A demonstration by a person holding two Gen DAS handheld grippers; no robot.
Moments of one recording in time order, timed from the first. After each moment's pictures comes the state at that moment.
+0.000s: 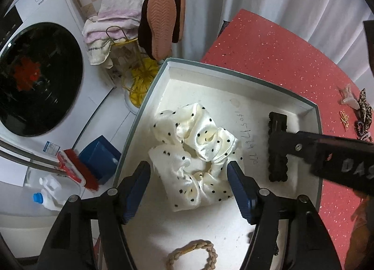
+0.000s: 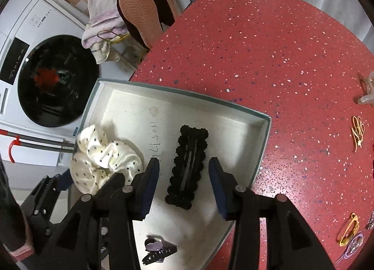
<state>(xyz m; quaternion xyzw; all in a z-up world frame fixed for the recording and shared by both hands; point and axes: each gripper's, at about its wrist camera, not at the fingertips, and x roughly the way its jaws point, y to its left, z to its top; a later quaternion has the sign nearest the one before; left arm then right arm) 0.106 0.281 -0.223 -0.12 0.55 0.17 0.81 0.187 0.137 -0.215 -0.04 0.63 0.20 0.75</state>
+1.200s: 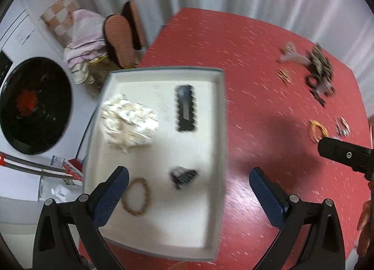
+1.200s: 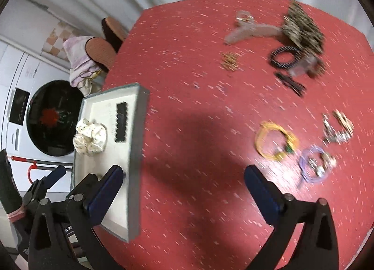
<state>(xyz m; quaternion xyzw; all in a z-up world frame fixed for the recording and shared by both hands) 0.072 0.148 -0.156 -0.03 0.58 0.10 0.81 0.107 -0.060 -0.149 0.08 0.62 0.11 0.77</state>
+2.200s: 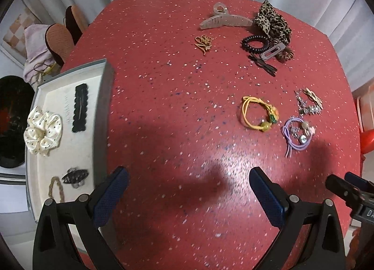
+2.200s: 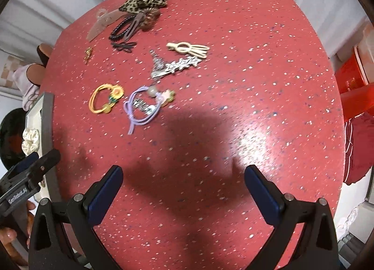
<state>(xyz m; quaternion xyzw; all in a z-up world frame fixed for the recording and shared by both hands) 0.115 0.015 -0.196 -0.02 0.62 0.04 0.79 0.051 -0.246 -0.168 0.10 0.63 -0.03 0.77</state>
